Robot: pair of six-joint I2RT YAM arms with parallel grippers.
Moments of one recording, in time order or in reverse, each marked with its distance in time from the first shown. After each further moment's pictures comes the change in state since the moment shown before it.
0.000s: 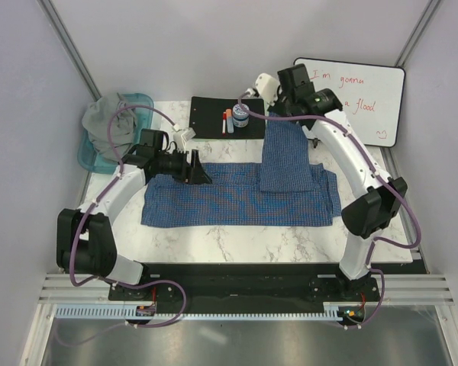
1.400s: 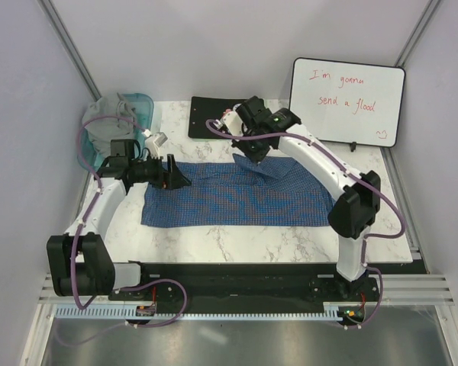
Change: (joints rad) left arm 0.211 -0.163 -0.114 -0.061 0.030 0.106; right arm 0.202 0.051 -0.080 -0.127 -0.244 0.383
